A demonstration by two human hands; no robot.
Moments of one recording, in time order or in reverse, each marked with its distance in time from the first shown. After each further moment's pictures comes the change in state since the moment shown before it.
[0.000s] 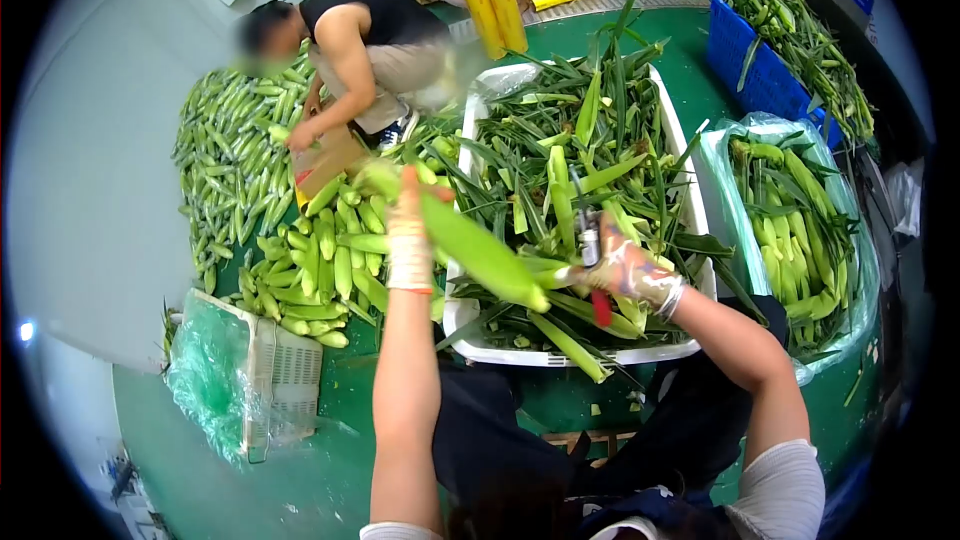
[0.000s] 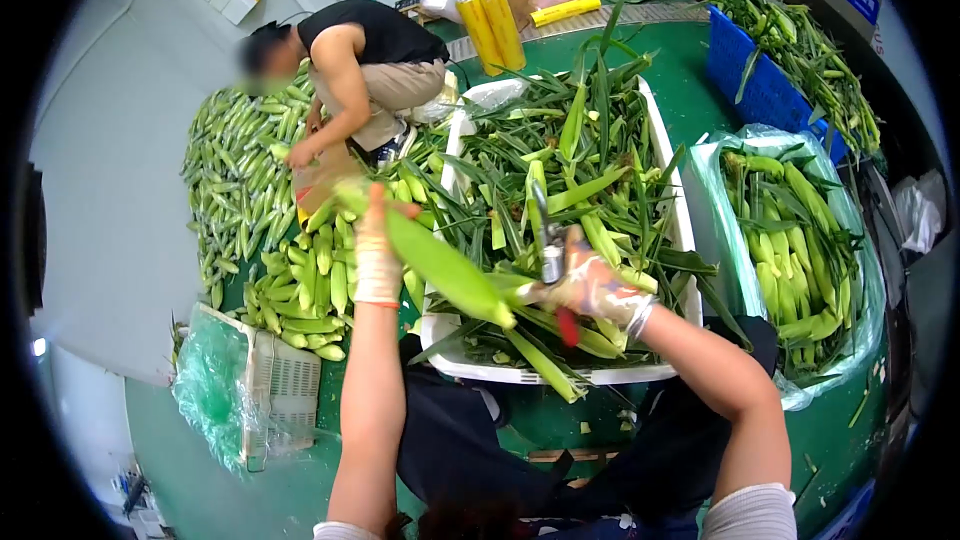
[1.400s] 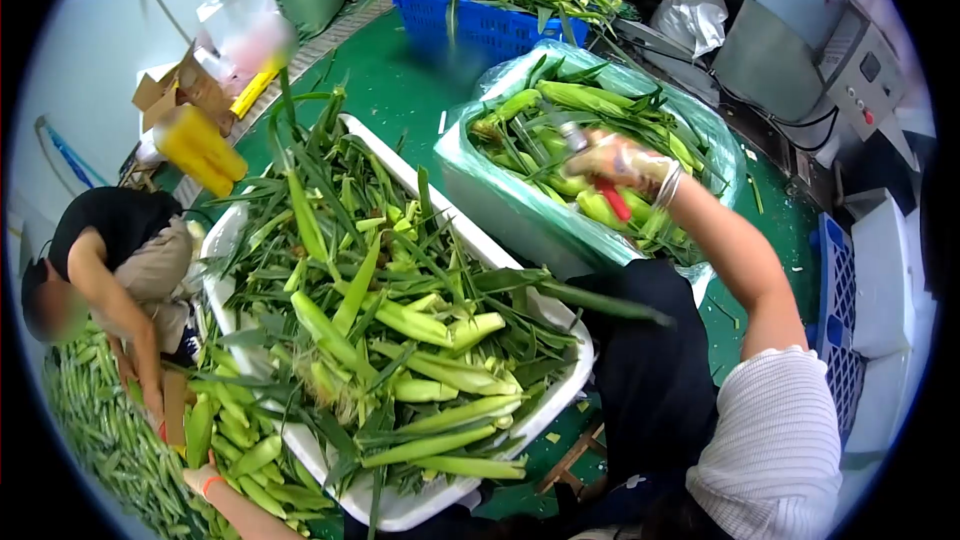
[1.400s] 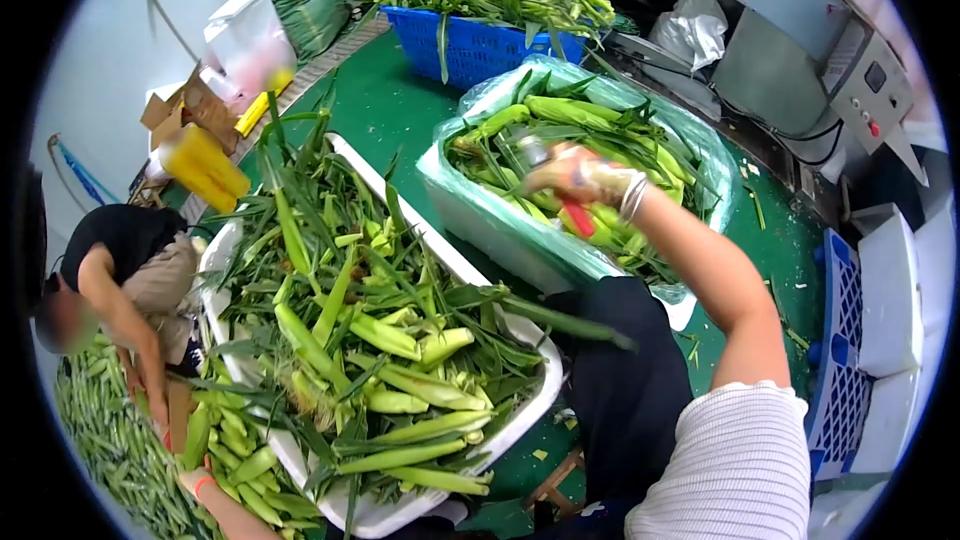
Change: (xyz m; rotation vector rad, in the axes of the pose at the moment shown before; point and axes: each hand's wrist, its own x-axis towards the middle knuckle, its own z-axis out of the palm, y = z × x) left_hand 0.223 -0.023 -0.214 -0.296 0.300 -0.040; right_hand -0.092 0.180 -0.218 0.062 0.495 0.640
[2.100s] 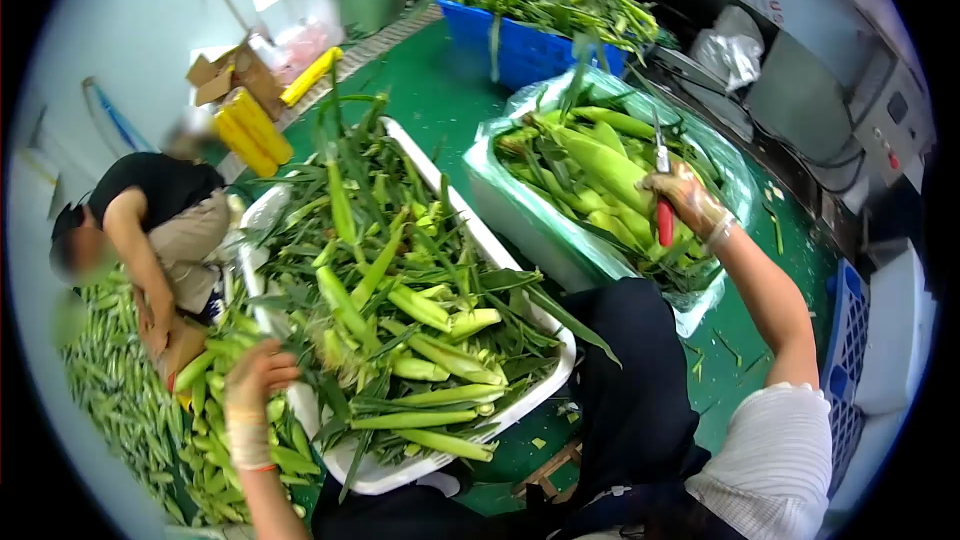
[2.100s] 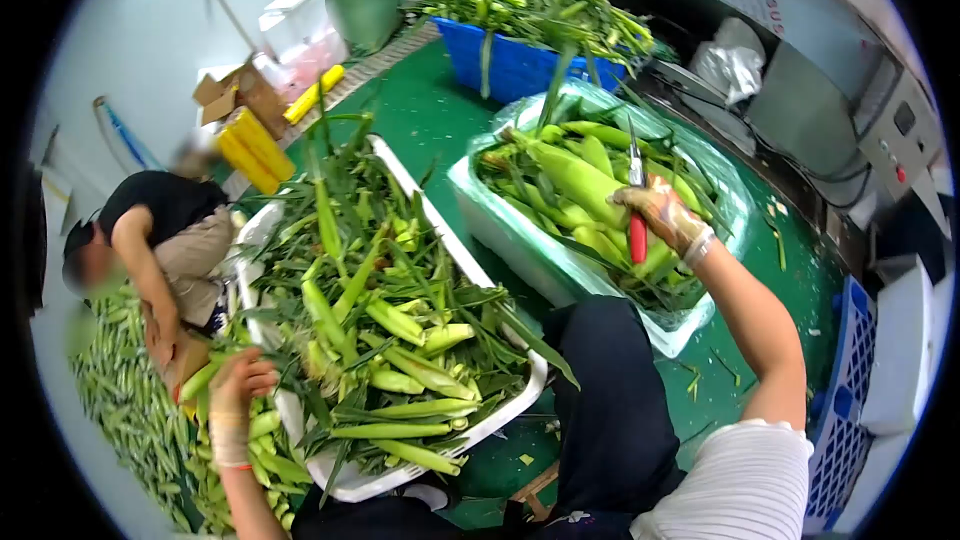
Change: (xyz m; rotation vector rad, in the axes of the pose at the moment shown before) left_hand -0.340 -0.019 0.203 0.631 -0.926 -0.124; right_hand -0.041 0.084 -0.049 0.287 0.248 -0.070
